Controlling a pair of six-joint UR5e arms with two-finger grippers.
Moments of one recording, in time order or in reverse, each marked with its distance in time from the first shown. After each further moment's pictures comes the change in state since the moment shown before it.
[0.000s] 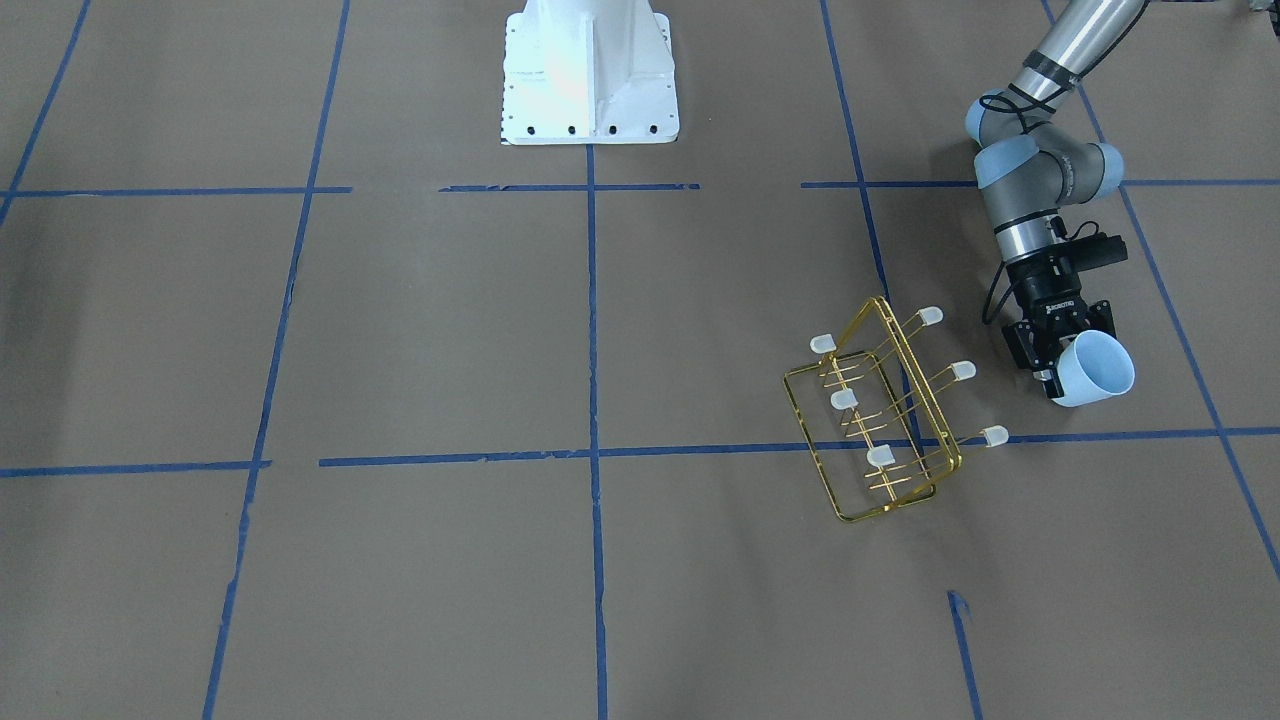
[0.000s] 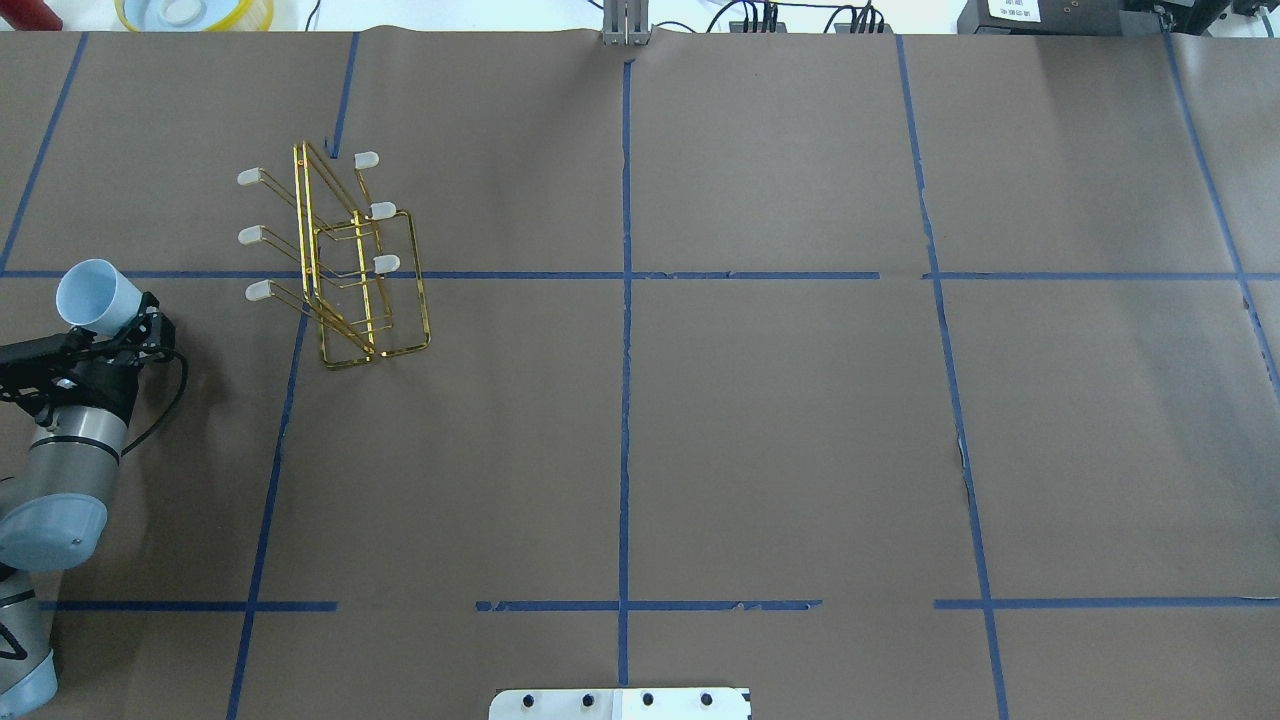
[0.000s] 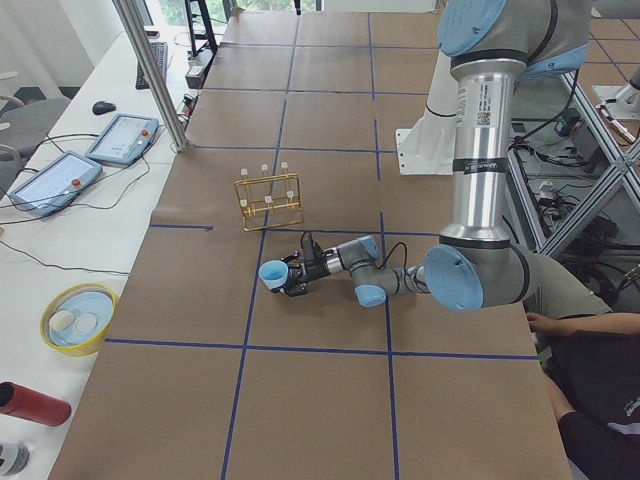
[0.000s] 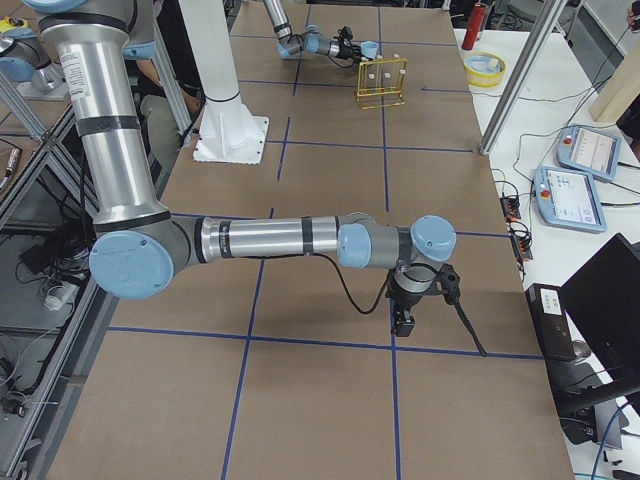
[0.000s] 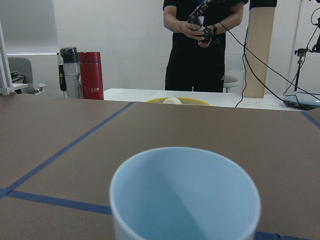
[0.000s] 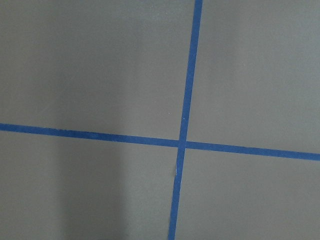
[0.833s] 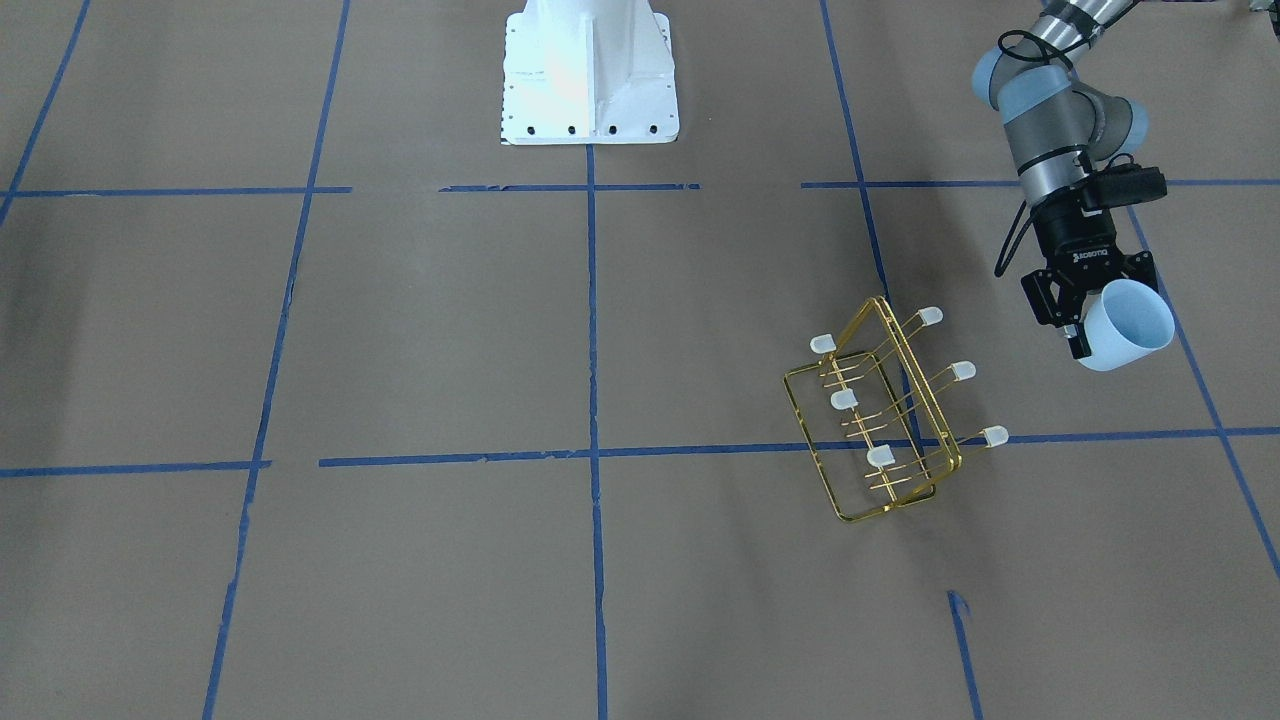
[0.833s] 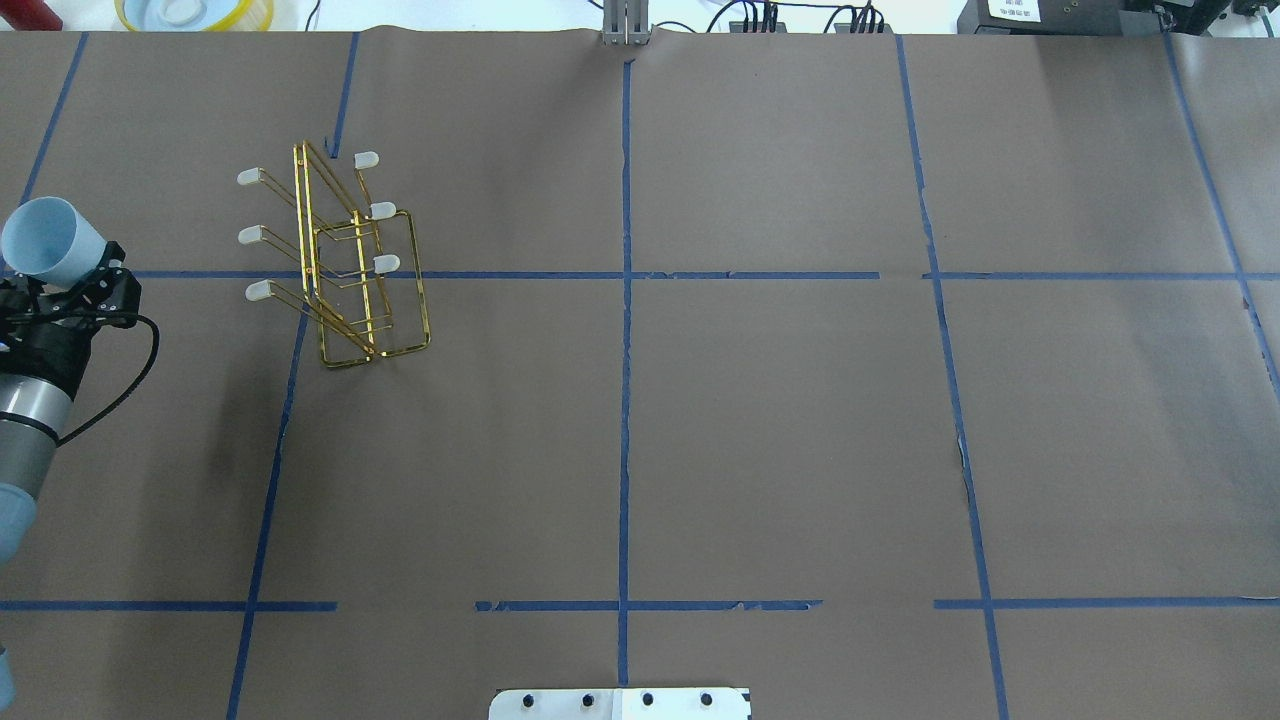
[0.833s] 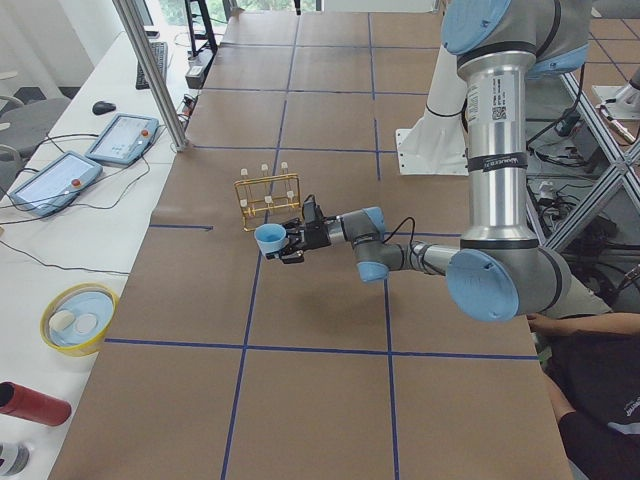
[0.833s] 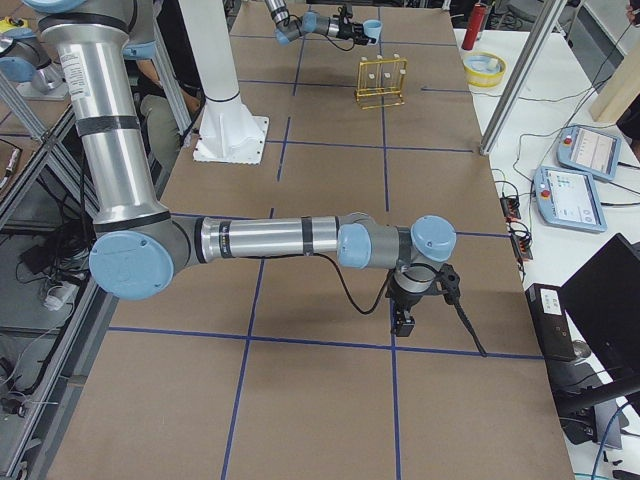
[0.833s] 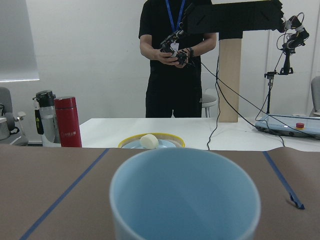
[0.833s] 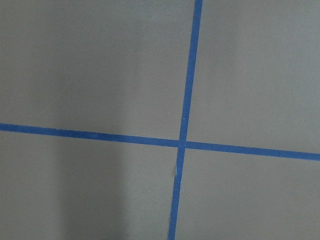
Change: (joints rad) left arm -0.053 0.144 -0.355 0.008 -0.004 0.315; right arm 0.000 0.000 0.000 0.000 0.000 0.000
